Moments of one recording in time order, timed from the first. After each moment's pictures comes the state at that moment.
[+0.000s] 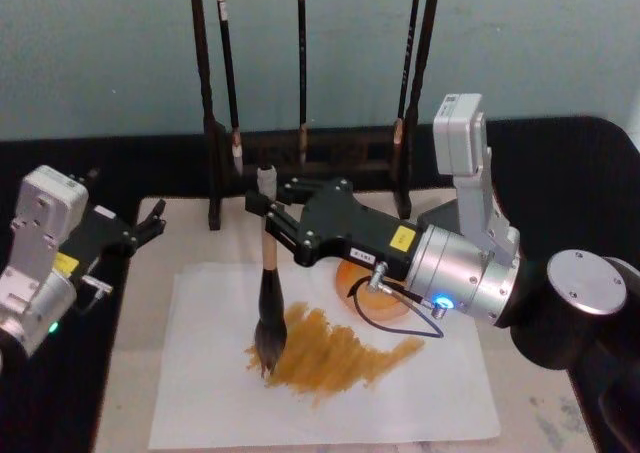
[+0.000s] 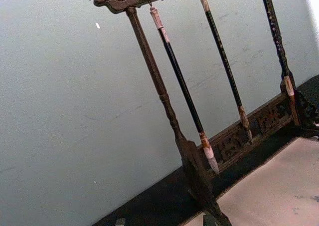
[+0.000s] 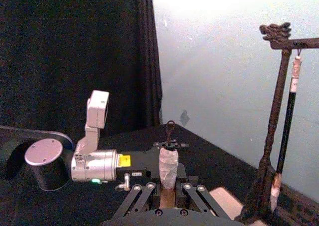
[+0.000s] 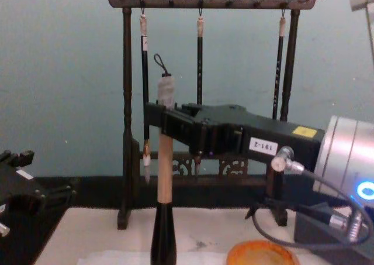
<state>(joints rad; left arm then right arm) -0.20 0.60 0.45 -1.41 -0.25 -0.12 0.03 0.33 0.39 -0.58 -1.57 0.57 0.00 0.59</state>
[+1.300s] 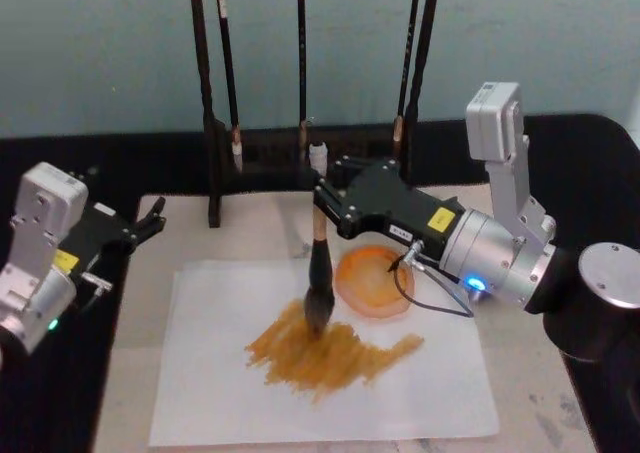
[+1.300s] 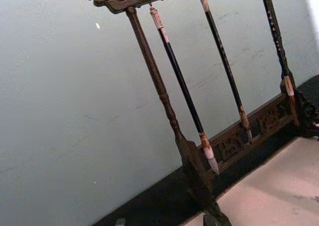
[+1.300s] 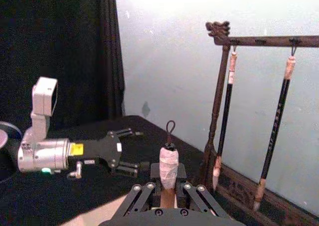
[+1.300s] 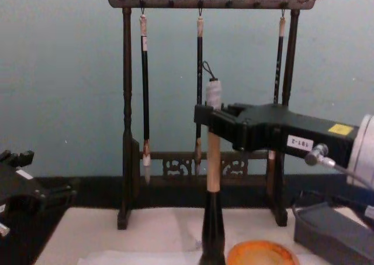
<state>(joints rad) -0.20 0.60 0.45 -1.41 -0.25 -0.12 0.03 0.31 0.41 -0.51 -1.57 0.50 0.00 0.51</state>
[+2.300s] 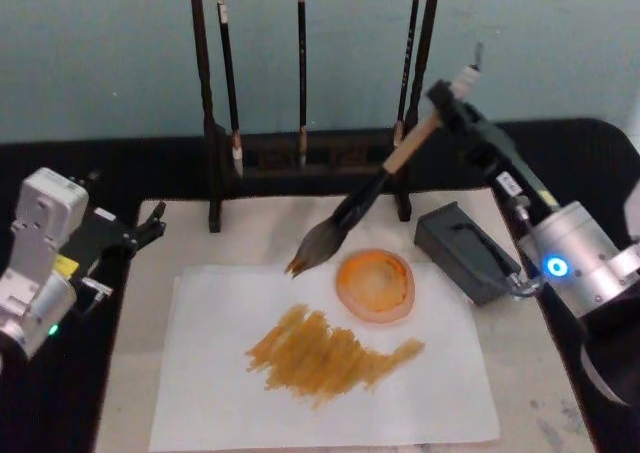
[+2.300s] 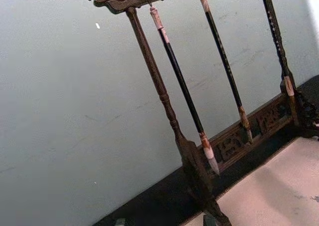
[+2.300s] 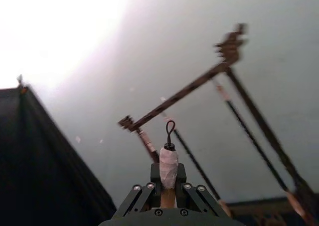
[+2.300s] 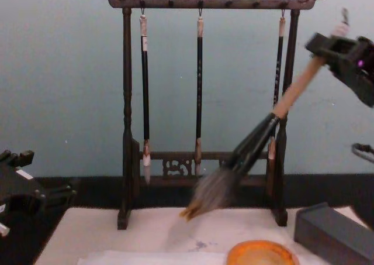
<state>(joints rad) -0.20 0.60 0.45 -1.41 -0.25 -0.12 0.03 0.11 0.30 -0.24 -1.65 1.00 0.00 0.38</state>
